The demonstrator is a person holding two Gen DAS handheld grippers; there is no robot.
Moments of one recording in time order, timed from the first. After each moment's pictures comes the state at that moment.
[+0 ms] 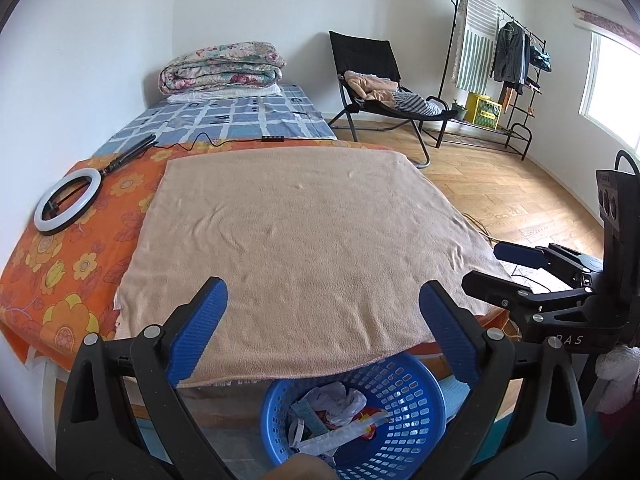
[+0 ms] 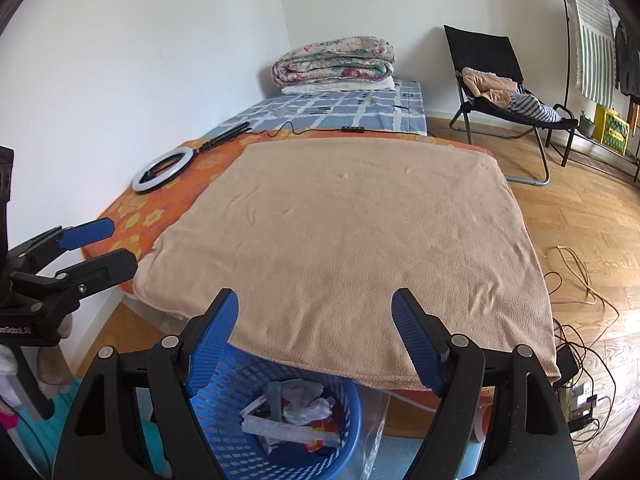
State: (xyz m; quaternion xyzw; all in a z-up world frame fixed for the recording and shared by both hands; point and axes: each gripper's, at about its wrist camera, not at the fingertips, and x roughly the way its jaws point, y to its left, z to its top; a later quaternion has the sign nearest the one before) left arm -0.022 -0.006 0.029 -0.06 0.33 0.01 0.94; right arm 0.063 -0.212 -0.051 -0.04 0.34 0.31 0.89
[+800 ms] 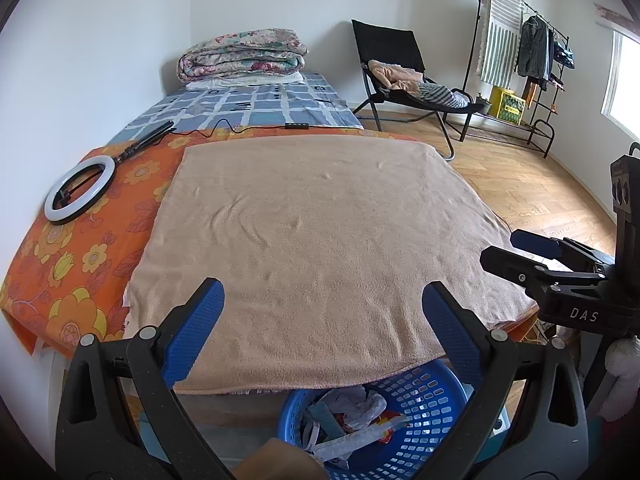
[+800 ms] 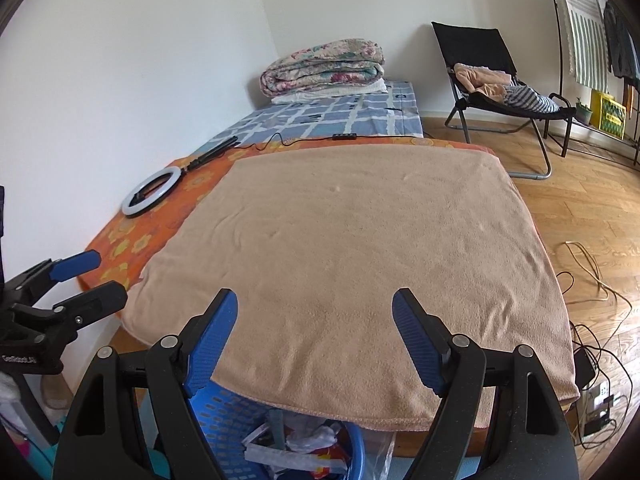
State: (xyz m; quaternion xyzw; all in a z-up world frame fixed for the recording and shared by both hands) left arm 0.002 0.009 0.009 -0.06 0.35 0.05 0.93; right arm 0.101 -0.201 -0.060 -0.01 0.33 0.31 0.89
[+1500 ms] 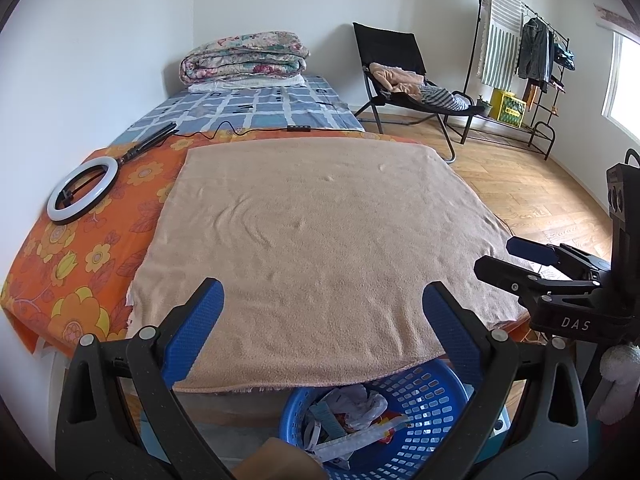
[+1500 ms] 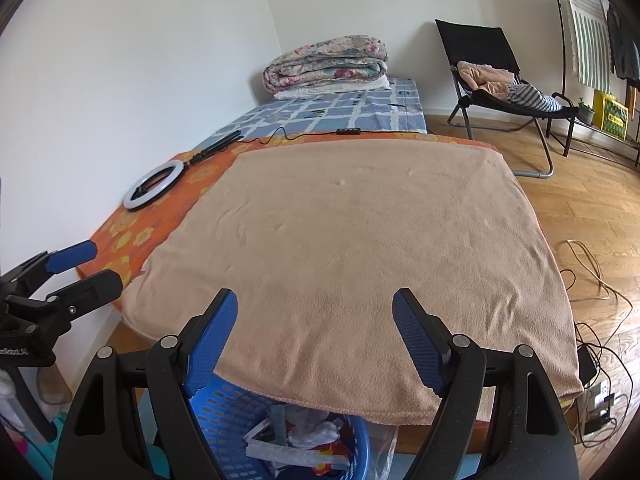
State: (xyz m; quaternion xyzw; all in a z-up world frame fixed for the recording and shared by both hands) left arm -0.001 0.013 0.009 -0.06 0.35 0.05 0.93; right arm 0.096 -0.194 -0.065 -0.01 0.34 0.31 0.89
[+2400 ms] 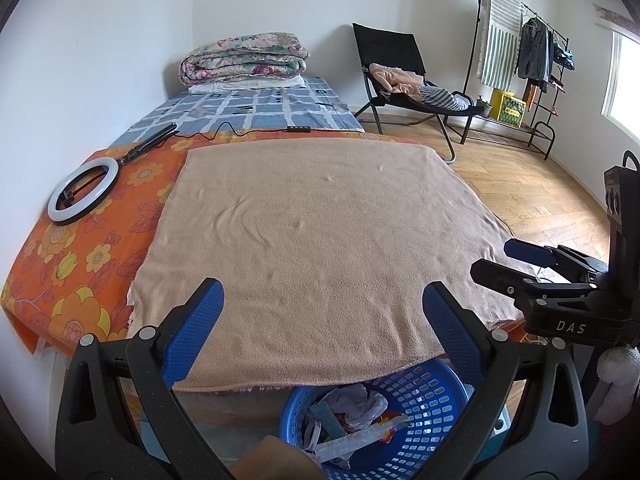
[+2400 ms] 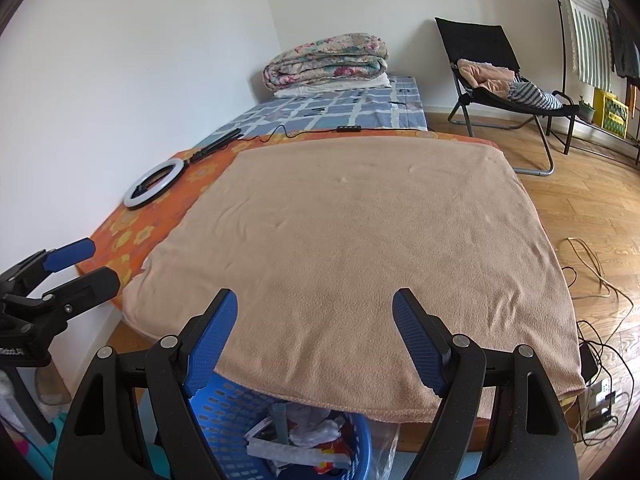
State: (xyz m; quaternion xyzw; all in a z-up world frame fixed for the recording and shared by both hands) left arm -0.002 0.013 0.008 -0.06 0.35 0.05 0.93; right arm 0.095 -0.193 -0.068 -0.01 0.34 0.31 0.89
